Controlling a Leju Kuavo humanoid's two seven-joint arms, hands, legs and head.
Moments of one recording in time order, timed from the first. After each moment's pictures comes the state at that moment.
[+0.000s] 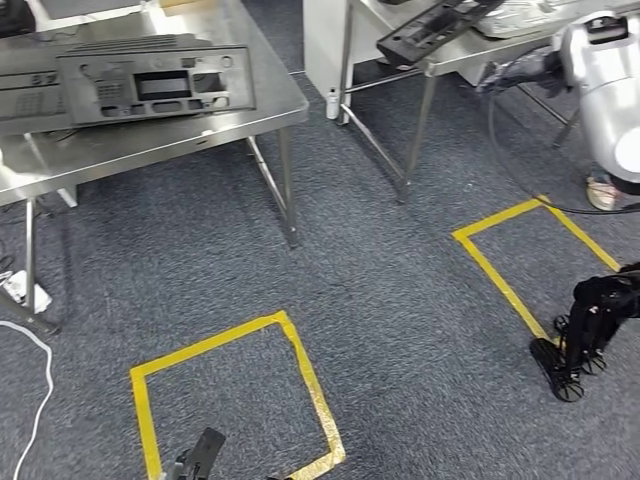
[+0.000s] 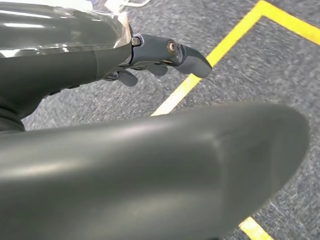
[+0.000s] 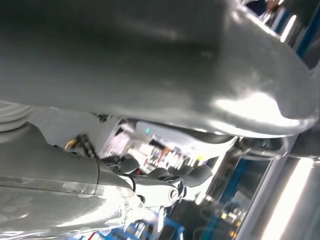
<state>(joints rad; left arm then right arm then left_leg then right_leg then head) -0.06 -0.21 0.72 -0.20 -0.98 0.35 -0.34 0.45 0.29 -0.16 -2.10 0.62 -0.70 -0.62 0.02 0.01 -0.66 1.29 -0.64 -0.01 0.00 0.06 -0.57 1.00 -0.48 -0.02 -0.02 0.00</state>
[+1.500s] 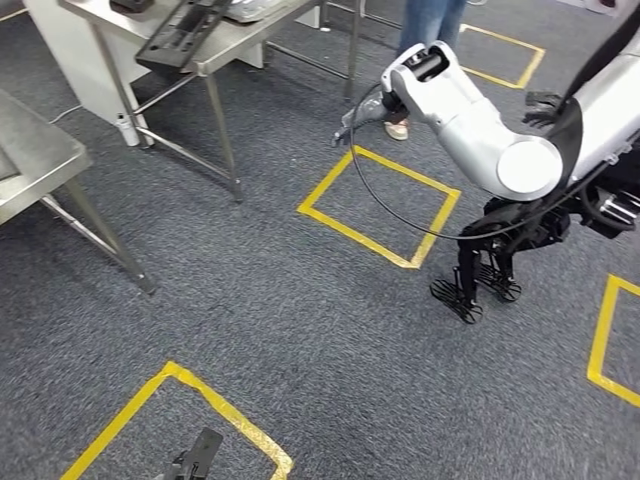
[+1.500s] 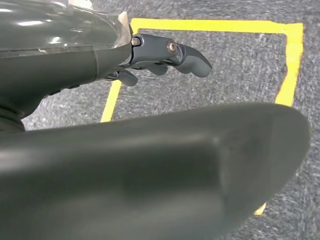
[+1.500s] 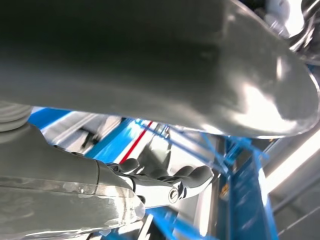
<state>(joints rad) -0.06 -0.21 0.74 -0.20 -0.98 0.35 -0.34 0.47 0.33 -0.21 -2.10 0.60 -0.70 -0.65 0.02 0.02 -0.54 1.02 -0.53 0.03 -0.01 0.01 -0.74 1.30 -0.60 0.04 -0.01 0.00</state>
